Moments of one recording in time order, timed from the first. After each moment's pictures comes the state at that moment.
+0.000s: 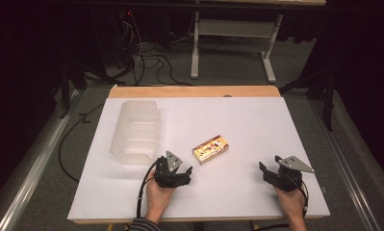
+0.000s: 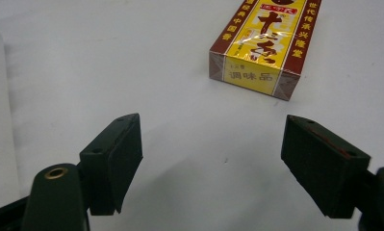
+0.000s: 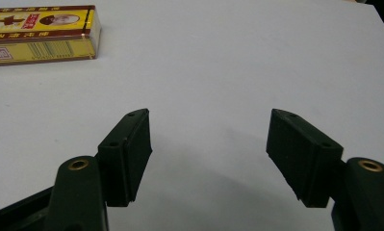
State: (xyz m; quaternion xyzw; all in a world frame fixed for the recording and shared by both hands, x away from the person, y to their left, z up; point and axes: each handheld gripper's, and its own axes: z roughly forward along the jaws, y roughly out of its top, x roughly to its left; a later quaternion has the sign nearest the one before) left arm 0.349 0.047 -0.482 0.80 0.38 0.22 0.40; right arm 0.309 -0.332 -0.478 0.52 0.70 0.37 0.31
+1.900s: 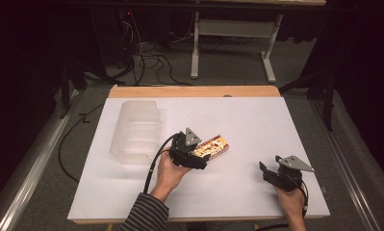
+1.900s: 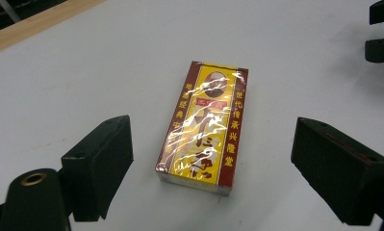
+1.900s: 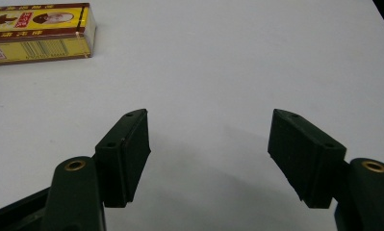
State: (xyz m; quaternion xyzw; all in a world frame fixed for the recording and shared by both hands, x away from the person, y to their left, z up) left arm 0.390 0.000 -0.413 0.85 0.30 0.15 0.40; right arm 0.311 -0.333 -0.478 0.53 0.70 0.36 0.31
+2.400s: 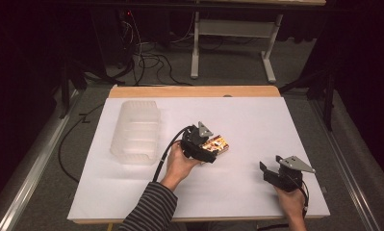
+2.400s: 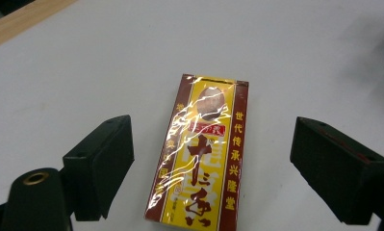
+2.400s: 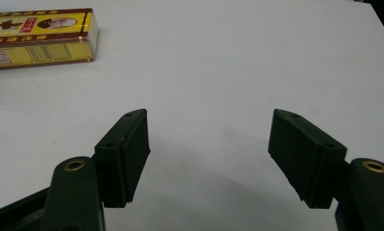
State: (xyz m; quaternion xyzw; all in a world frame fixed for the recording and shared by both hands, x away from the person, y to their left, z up) left arm 0.417 -0.033 -0.416 0.87 0.29 0.14 0.37; right arm 0.309 -0.334 -0.478 0.53 0.70 0.37 0.31
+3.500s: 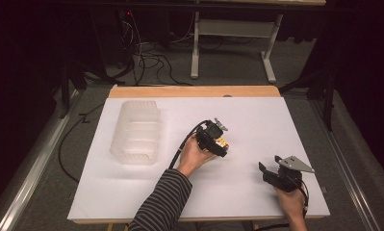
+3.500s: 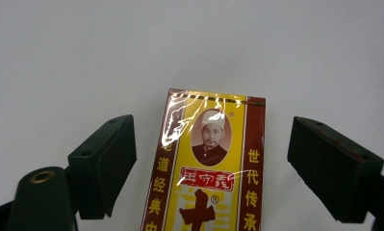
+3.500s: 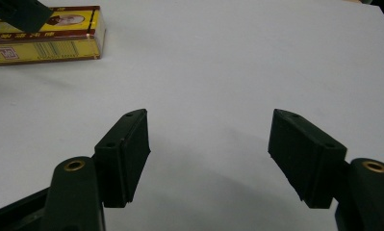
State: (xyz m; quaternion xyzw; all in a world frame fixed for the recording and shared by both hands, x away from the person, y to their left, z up) left arm 0.452 -0.084 -0.439 0.90 0.28 0.12 0.31; right arm 0.309 -0.333 -0.478 0.52 0.71 0.37 0.31
